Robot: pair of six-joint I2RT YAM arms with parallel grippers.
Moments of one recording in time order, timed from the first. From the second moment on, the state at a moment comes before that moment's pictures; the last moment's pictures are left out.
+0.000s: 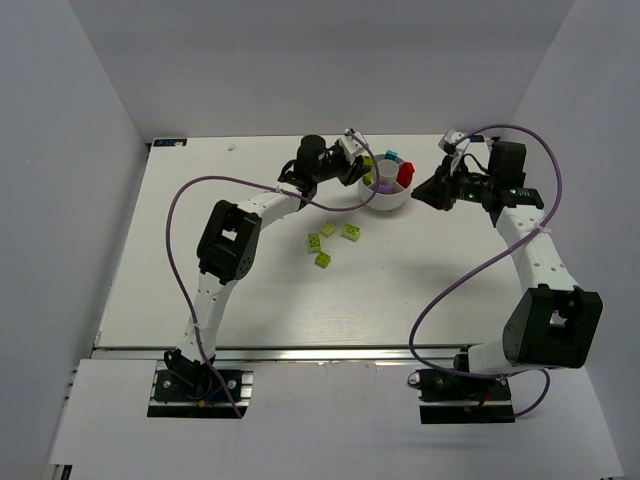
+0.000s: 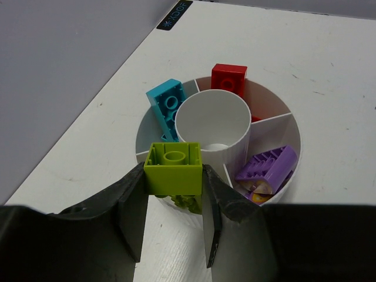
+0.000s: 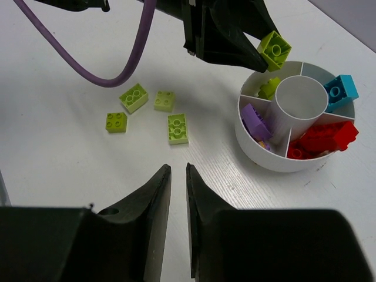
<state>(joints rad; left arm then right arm) -0.53 2.36 1.84 0.39 0.53 0.26 -0.02 1.42 1.21 -0.39 -1.02 -0.45</state>
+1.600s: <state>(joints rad) -0.35 1.35 0.96 0.10 0.09 -0.42 0.54 1.53 1.07 -0.52 -0.88 -1.02</state>
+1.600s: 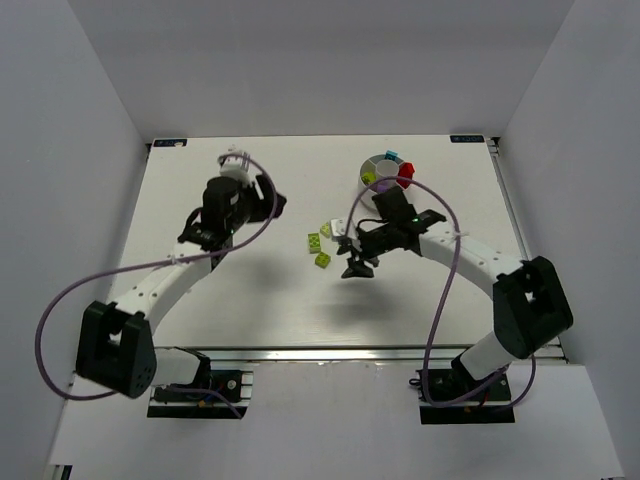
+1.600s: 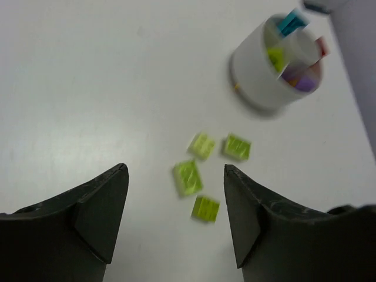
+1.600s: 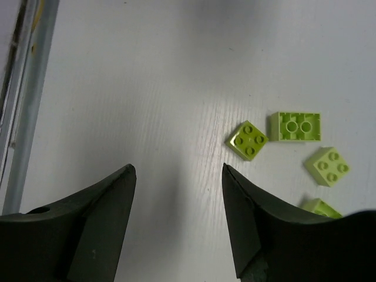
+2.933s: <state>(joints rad) -0.36 0.86 0.59 -0.19 -0.23 -0.69 0.80 1.96 1.31 -0.33 -0.12 -0.25</state>
